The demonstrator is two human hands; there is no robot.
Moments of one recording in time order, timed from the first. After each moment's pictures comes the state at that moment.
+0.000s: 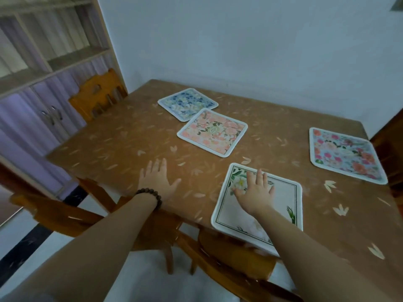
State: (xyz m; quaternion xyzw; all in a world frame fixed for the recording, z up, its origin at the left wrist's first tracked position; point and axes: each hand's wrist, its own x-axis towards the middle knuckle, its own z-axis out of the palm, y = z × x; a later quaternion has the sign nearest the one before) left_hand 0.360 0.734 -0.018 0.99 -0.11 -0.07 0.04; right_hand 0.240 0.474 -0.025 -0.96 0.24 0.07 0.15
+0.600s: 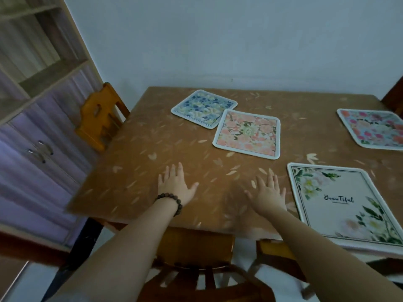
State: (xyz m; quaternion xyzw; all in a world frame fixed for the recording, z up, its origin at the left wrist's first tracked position) left_hand 0.561 0.886 -0.044 0.97 -0.23 -0.12 0.06; right_hand 0.399 0.674 -0.069 -0.91 0.37 0.06 0.15
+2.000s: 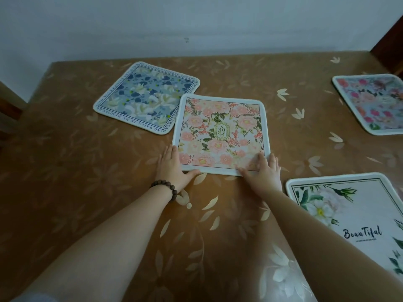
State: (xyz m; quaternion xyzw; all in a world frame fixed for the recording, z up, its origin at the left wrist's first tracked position) left_hand 0.736 0.646 -0.178 0.91 -0.35 -0.12 0.17; right_hand 0.541 0.477 -0.163 -0.81 0.51 -0.04 0.29
